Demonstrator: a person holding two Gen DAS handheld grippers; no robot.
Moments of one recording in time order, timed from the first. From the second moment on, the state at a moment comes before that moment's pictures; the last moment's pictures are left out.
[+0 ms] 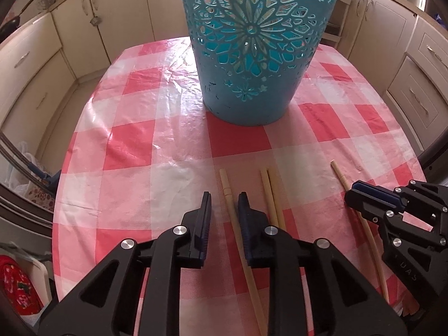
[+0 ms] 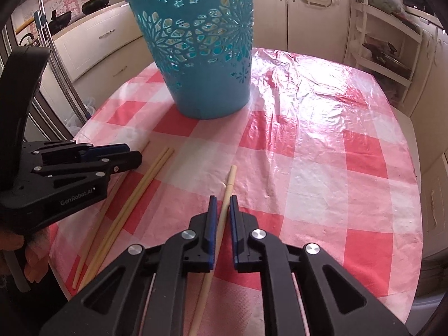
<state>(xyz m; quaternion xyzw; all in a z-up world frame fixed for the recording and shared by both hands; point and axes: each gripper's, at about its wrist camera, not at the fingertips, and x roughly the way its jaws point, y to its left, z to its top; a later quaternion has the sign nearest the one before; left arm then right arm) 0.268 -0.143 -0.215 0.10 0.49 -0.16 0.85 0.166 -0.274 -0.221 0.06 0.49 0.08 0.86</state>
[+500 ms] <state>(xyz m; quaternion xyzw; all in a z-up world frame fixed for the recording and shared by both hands) 0.260 -0.148 -0.206 0.12 0.47 -0.17 0.86 0.167 -0.273 -0.223 0.06 0.48 0.08 0.87</state>
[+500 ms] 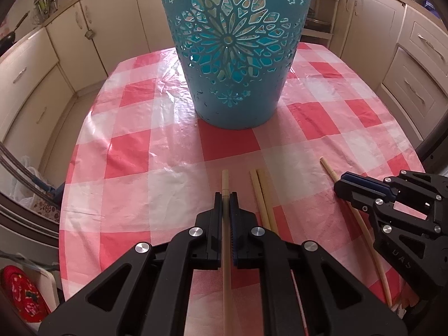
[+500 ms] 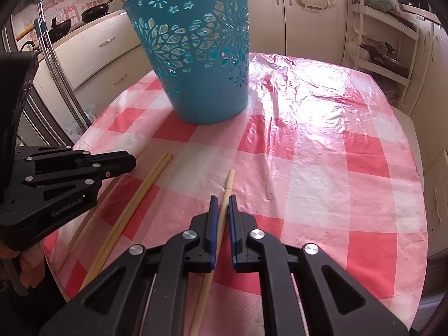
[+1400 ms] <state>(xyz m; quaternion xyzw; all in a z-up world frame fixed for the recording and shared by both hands) 0.289 -0.096 0.001 -0.08 0.30 -0.26 0.92 0.165 -0.274 -0.223 0.07 0.48 0.08 0.87</state>
